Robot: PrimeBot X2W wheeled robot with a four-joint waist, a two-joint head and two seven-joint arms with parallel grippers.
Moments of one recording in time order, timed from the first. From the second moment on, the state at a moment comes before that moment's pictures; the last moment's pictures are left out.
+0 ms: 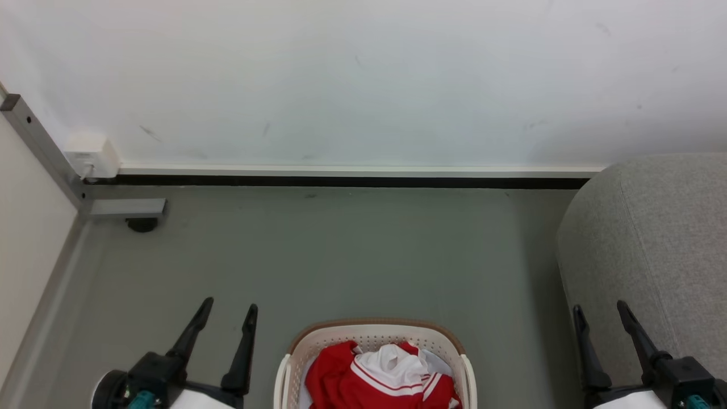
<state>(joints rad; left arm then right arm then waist) -0.05 0.11 -0.06 0.19 -0.08 -0.13 -0.26 -0.08 -0.05 0.01 0.31 0.13 0.13 -0.26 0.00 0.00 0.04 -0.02</state>
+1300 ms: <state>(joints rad) -0.77 0.10 -0.37 1.03 0.01 -0.09 -0.14 -0.39 -0.05 0.15 0.00 0.19 0.13 -0.26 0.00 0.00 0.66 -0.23</state>
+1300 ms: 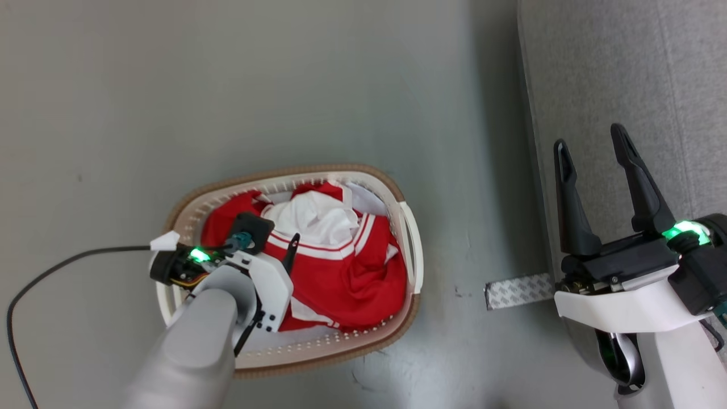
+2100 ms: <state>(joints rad) -0.94 0.17 -0.38 1.23 -0.01 -0.08 -0.18 -0.39 -0.05 0.17 -0.12 0.24 0.13 -0.26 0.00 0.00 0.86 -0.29</state>
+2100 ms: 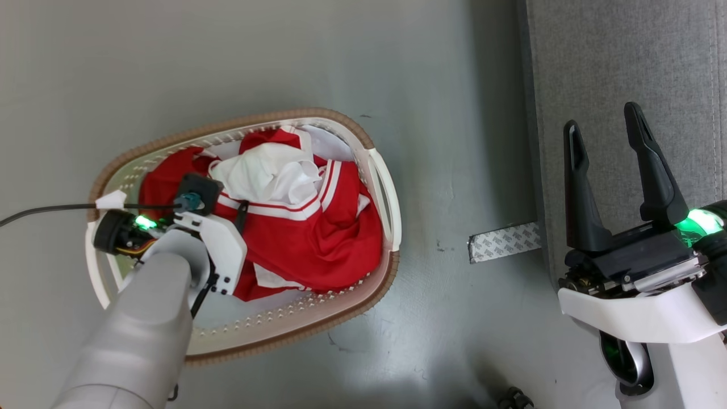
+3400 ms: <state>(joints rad) -0.57 0.08 -0.55 0.79 -0.41 -0.13 -0.24 -0.12 -0.05 0.12 0.11 0.24 0.13 -0.26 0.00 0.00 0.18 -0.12</state>
